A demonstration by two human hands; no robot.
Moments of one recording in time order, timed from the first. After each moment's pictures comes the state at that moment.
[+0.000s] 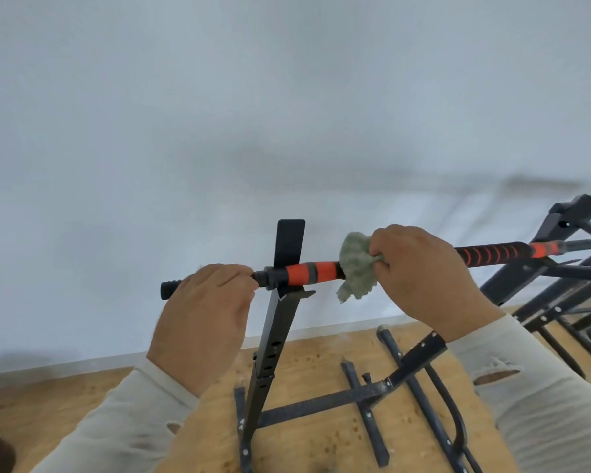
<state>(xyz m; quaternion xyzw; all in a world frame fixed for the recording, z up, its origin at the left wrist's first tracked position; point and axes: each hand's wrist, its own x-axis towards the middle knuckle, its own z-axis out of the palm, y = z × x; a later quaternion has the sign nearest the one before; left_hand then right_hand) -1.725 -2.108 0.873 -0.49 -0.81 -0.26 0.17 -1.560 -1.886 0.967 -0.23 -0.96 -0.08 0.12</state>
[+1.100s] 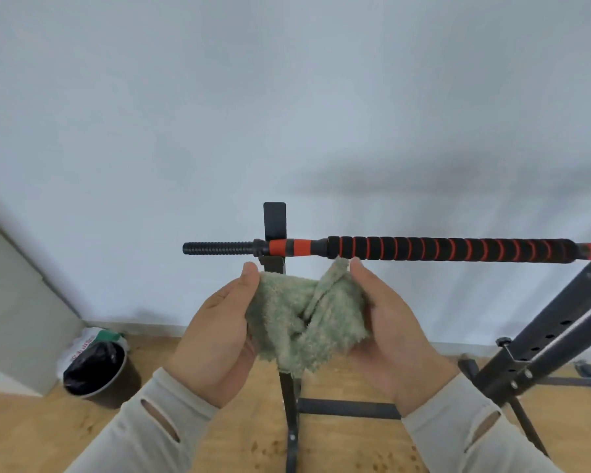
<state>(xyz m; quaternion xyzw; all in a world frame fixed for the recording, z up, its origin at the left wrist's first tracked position) -1.531 -2.077 0.944 -0.09 -0.61 -0.74 -0.26 -1.458 -1.909 0.936 -0.19 -0.39 0.90 0.01</state>
